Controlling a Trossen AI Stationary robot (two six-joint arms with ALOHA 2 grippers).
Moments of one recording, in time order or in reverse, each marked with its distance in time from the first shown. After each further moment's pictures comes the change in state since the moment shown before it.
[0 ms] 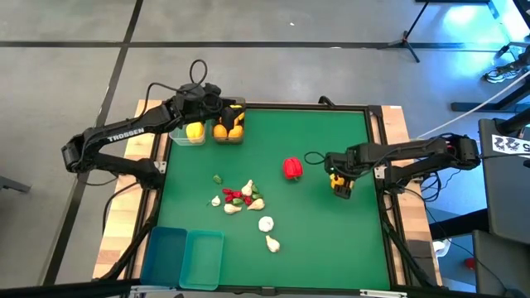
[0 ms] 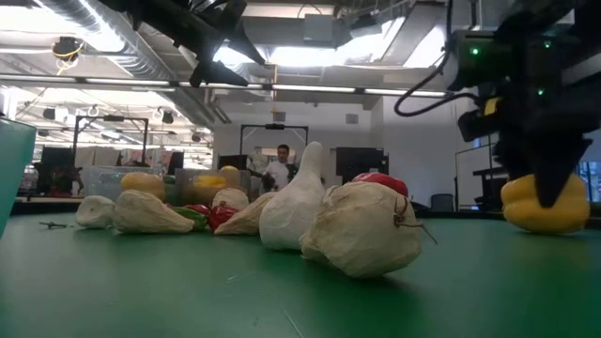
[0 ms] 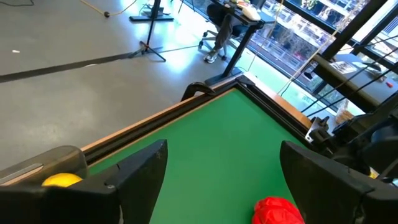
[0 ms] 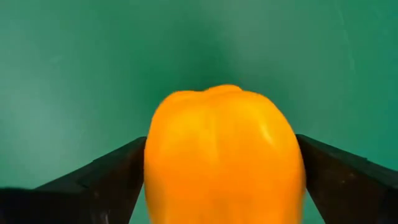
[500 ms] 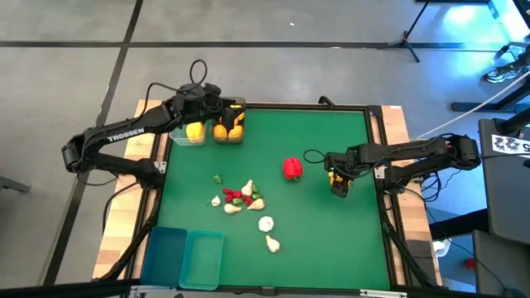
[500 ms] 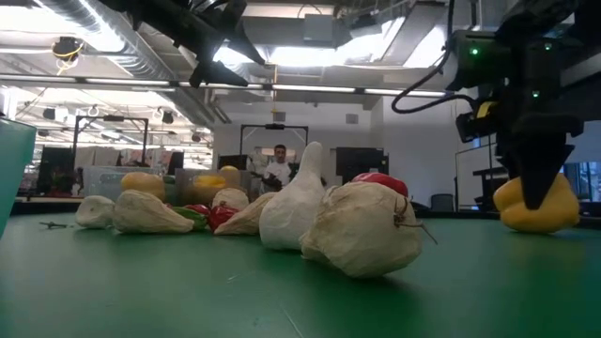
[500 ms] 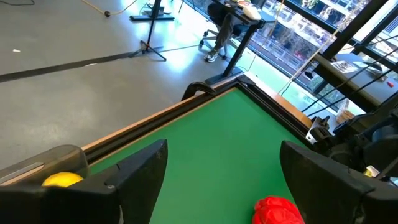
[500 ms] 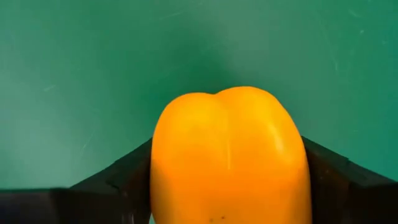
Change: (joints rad) left arm 0.000 0.000 0.000 -0.003 -0.001 0.000; right arm 0.000 -0.001 -0.007 0.024 0.017 0.105
